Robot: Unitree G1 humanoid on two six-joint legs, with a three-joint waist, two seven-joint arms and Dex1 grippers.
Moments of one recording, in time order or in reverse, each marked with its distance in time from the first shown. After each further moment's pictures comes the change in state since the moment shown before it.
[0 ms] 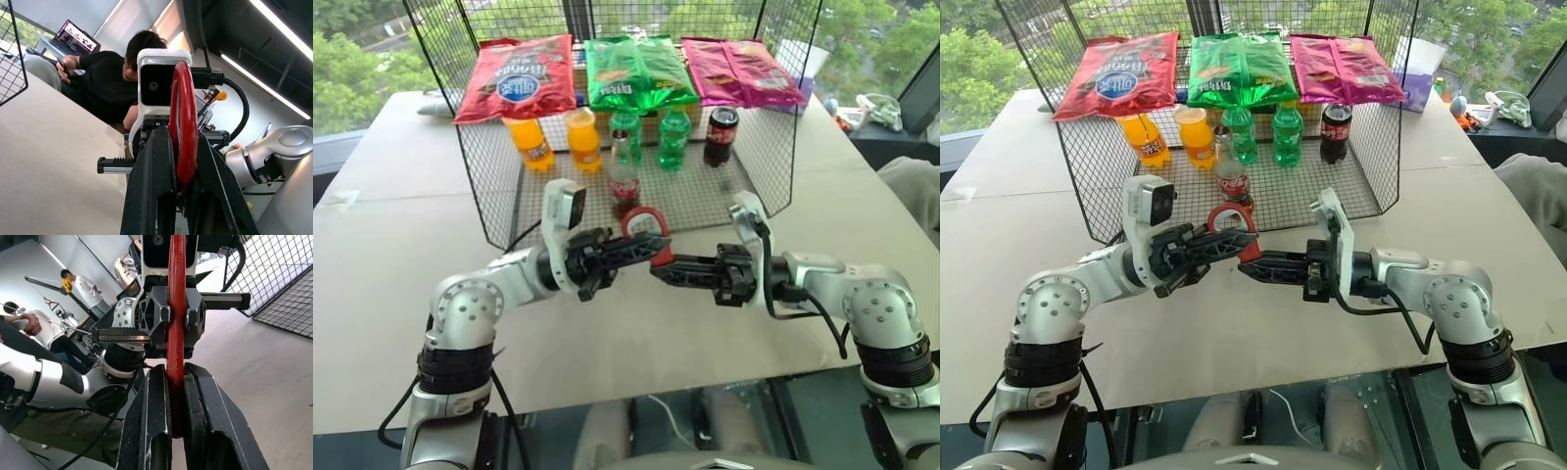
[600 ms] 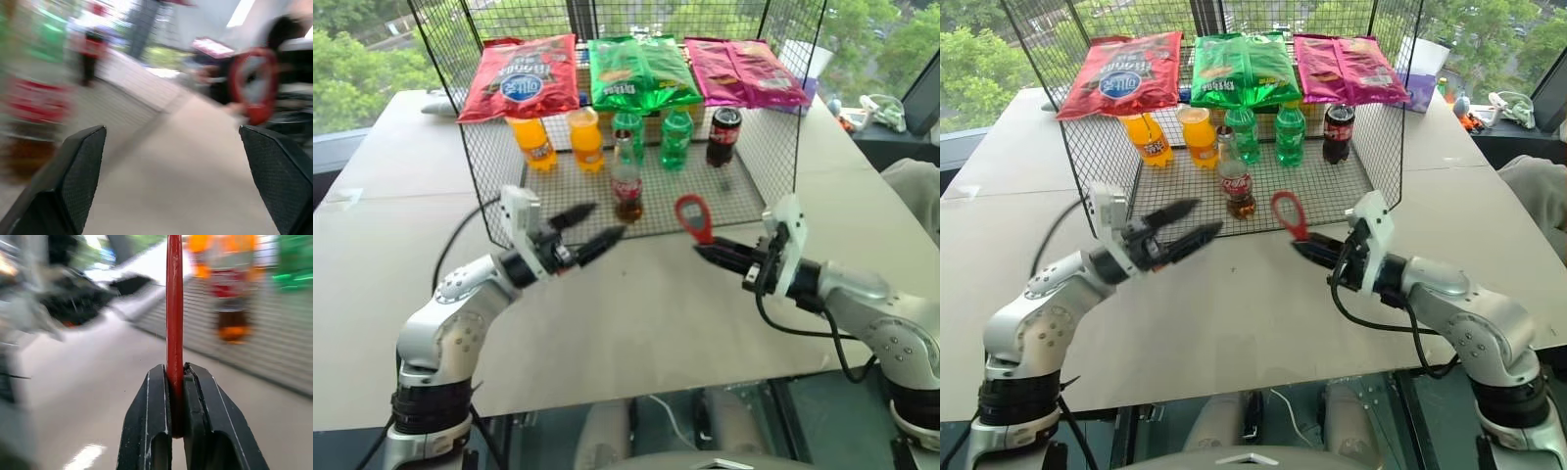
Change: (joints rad) left arm 0.136 0.028 0.066 -0.034 0.621 -0.484 0.284; right arm 0.220 -0.107 -0.075 -0.194 -0.480 -0.245 -0.159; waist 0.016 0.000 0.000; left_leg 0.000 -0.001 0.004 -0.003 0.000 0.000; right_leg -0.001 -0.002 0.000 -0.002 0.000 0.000
